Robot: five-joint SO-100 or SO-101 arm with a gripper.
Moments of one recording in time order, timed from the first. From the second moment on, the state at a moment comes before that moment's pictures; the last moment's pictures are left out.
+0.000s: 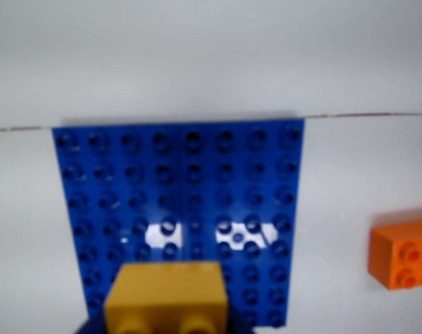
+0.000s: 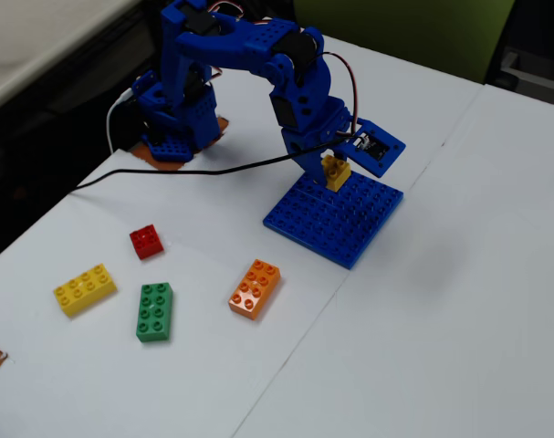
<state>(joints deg) 0.1 71.6 58.4 85.2 -89.3</state>
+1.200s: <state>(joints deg) 0.4 71.6 57.6 85.2 -89.3</state>
